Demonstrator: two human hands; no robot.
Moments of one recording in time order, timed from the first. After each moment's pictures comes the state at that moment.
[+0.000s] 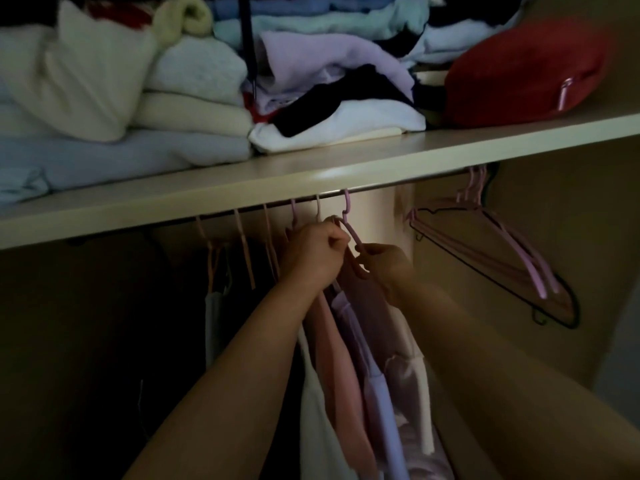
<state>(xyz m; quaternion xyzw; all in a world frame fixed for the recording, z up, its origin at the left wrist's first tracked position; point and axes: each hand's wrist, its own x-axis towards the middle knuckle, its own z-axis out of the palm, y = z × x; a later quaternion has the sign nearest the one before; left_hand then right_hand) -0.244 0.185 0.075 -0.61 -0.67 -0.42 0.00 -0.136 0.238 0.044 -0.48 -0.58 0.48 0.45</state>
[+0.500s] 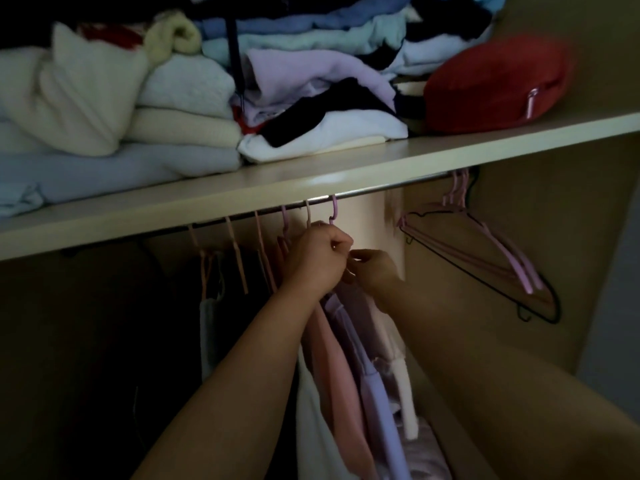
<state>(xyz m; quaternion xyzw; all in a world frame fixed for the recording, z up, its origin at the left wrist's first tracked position) -0.227 0.184 0.076 -0.63 -0.65 -0.42 0.00 -0.134 0.232 0.040 -0.48 -0.60 0.46 0.44</state>
